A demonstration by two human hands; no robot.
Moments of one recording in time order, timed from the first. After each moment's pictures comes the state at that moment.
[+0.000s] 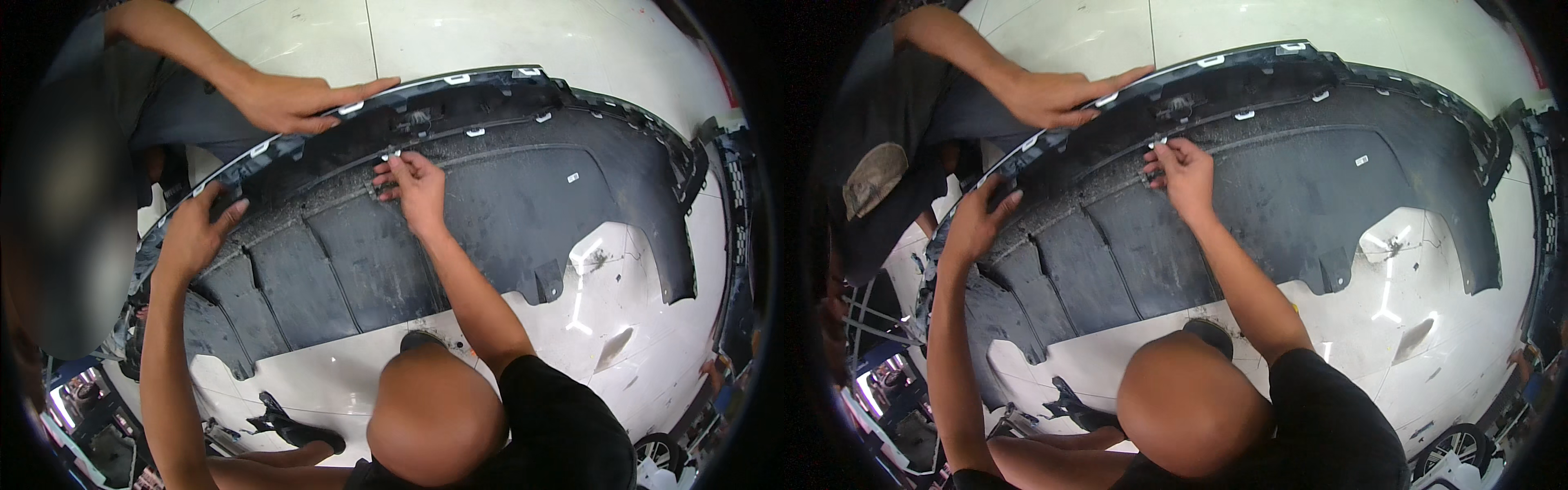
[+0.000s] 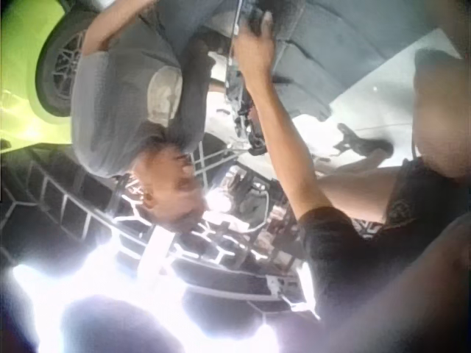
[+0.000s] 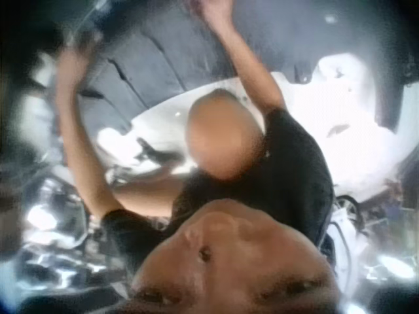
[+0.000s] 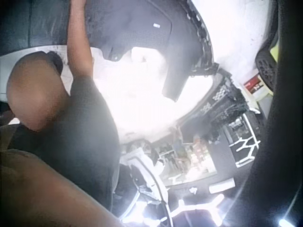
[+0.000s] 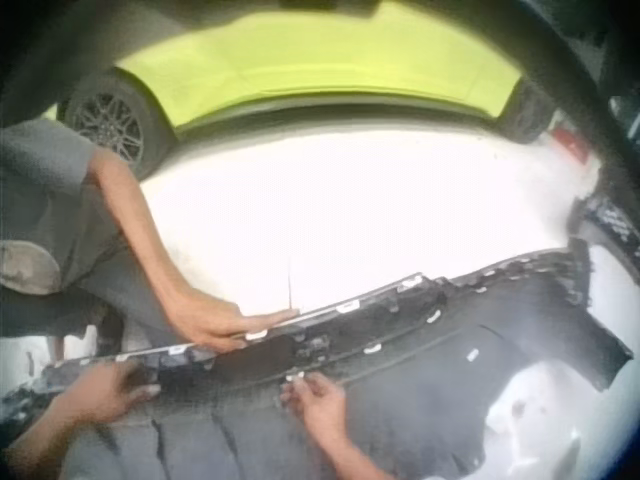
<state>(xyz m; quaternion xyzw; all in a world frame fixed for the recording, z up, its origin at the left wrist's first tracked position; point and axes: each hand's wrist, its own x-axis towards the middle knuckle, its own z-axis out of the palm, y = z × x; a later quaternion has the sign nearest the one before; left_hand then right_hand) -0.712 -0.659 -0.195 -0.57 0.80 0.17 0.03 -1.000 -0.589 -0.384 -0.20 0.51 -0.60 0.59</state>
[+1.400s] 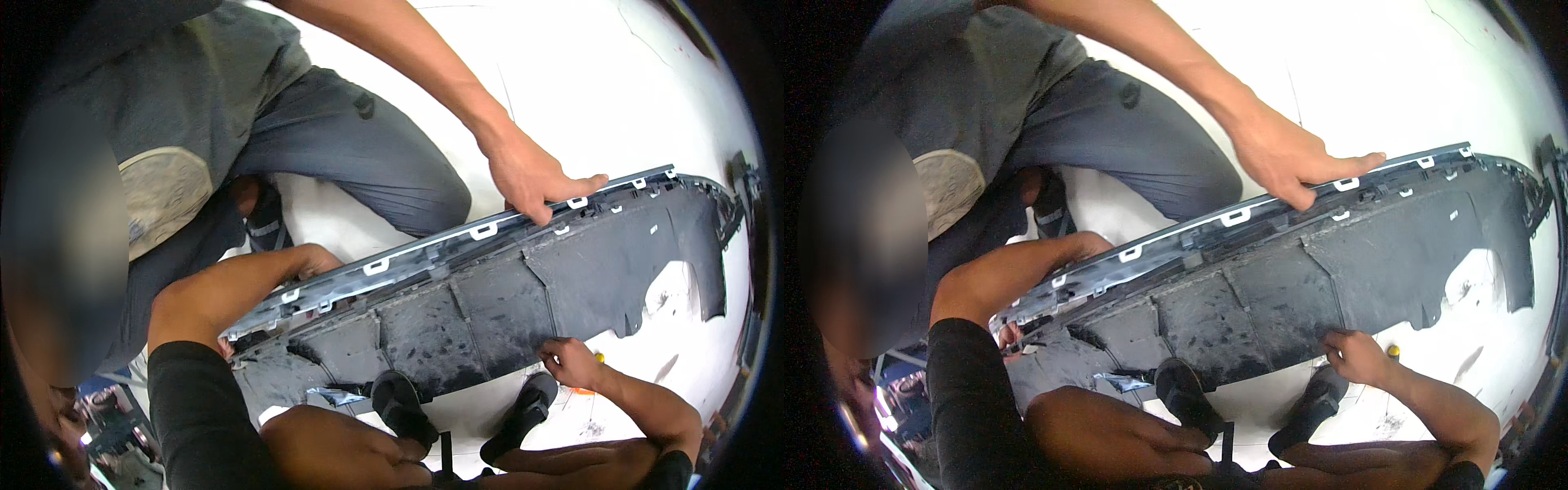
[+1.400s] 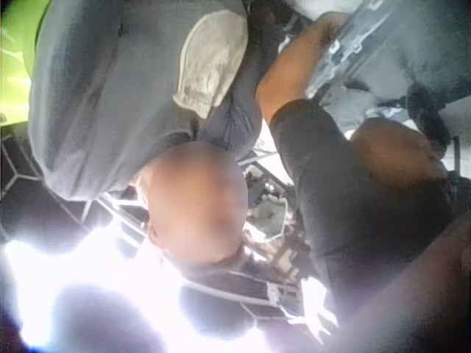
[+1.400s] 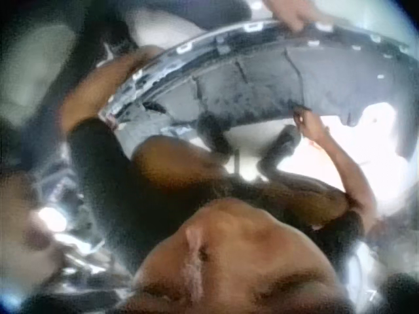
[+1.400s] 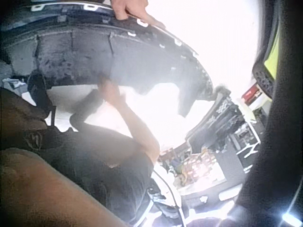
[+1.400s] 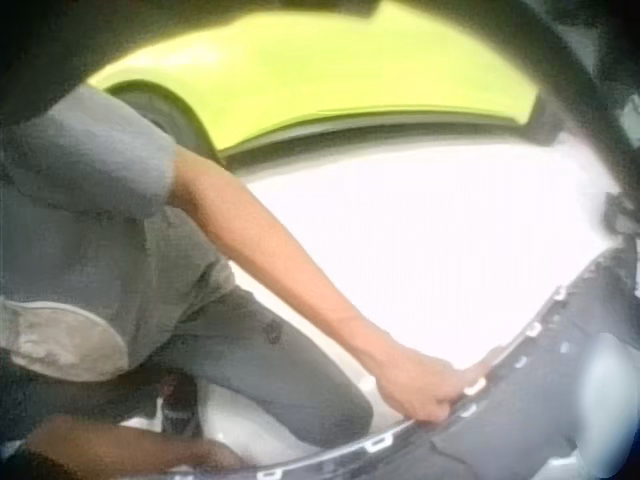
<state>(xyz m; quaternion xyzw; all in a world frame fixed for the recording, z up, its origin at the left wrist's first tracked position) -0.541 -0.805 -0.417 -0.31 0.54 0.58 0.52 -1.000 -0.459 -0.309 -0.59 0.60 0.04 0.54</state>
